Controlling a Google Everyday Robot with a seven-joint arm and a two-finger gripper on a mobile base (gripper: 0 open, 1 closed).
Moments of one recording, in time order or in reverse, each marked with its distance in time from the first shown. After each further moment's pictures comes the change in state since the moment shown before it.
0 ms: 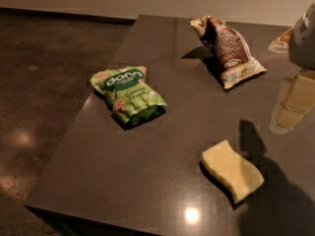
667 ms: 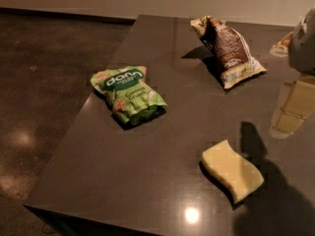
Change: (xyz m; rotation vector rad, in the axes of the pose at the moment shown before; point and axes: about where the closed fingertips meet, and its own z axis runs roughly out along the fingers) arm 0.002 0.006 0.003 0.000 0.025 0.008
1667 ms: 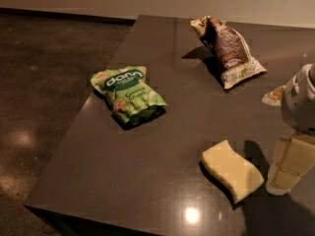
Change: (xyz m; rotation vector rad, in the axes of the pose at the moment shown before) arm 0.017 0.076 0.041 -0.125 -0.002 0.021
